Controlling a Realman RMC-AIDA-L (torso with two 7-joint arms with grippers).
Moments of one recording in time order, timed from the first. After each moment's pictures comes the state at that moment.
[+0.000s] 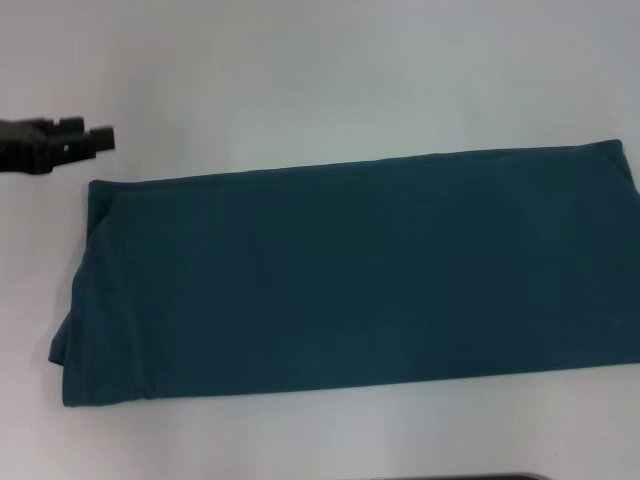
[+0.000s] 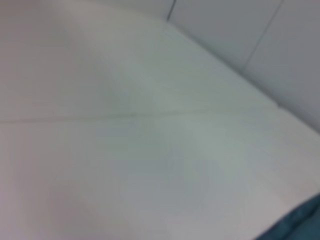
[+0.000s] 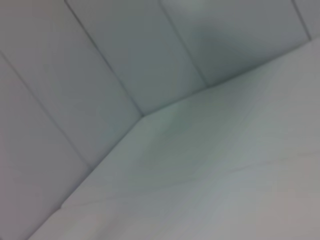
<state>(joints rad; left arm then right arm) -0.47 -2.10 -2.66 -1.01 -0.87 1.58 -1.85 0.31 1.90 -0.09 -0.69 -2.10 -1.77 1.68</state>
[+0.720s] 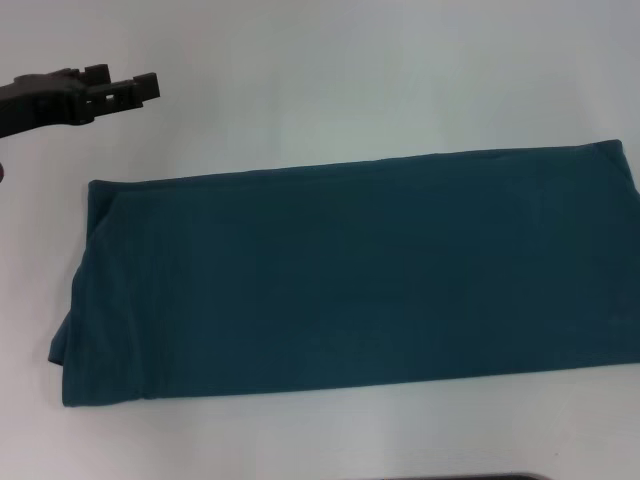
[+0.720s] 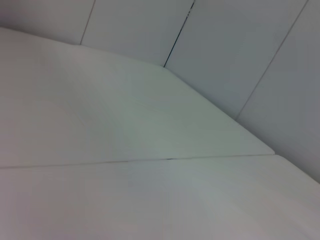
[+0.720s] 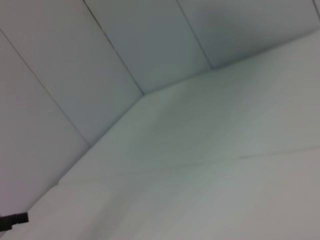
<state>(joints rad) -0.51 -2.14 -2.65 -0.91 -1.01 1.44 -1.82 0.36 1.89 -0.22 -0.71 -2.10 -1.70 1.74</state>
